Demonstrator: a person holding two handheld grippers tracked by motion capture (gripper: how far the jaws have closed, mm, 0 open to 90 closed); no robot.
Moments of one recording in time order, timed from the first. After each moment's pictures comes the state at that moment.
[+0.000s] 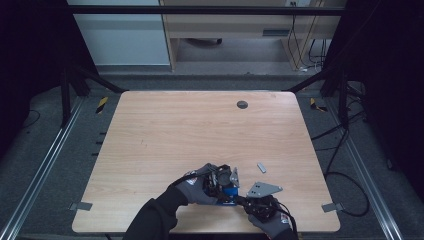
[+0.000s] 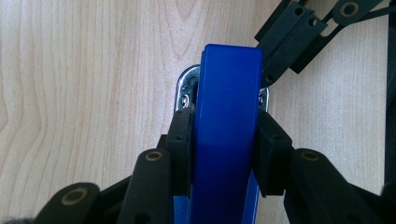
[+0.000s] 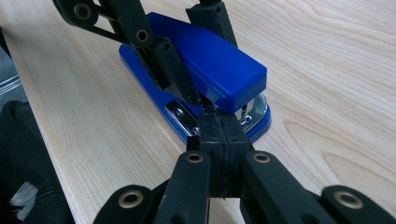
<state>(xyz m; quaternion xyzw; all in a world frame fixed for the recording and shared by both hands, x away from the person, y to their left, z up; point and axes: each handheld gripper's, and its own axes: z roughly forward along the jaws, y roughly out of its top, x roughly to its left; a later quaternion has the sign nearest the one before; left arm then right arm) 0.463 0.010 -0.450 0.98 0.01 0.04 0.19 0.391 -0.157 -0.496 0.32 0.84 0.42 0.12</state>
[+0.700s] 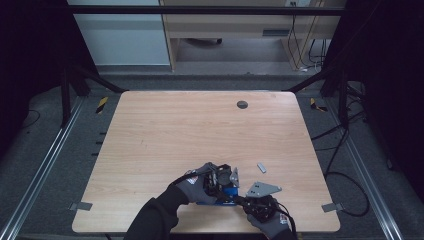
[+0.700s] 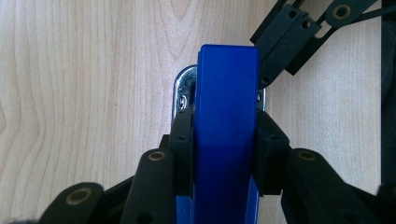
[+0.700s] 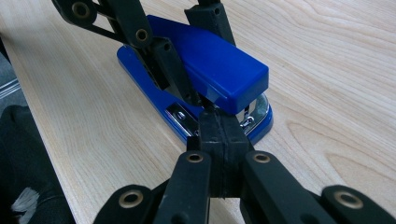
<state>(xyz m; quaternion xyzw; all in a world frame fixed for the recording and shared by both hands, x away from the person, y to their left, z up) 0.463 0.010 -0.448 0.98 0.00 0.03 0.18 0.390 -0.155 -0.495 0.33 0.84 0.42 0.11</state>
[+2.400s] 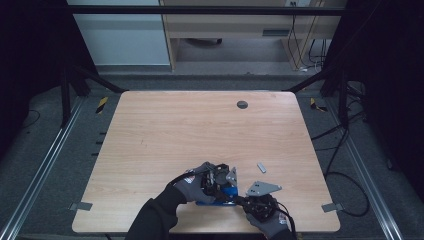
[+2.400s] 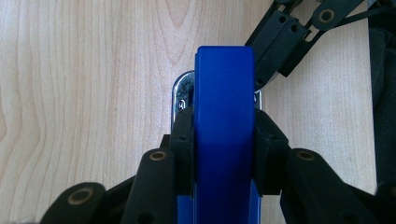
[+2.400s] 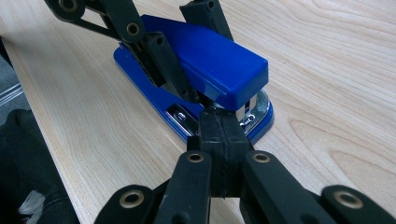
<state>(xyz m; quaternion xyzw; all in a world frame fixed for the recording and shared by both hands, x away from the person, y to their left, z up) 0.465 0.016 -0.448 0.98 -0.01 0.03 0.21 0.391 -0.154 -0.495 0.34 0.83 0.42 0.10</state>
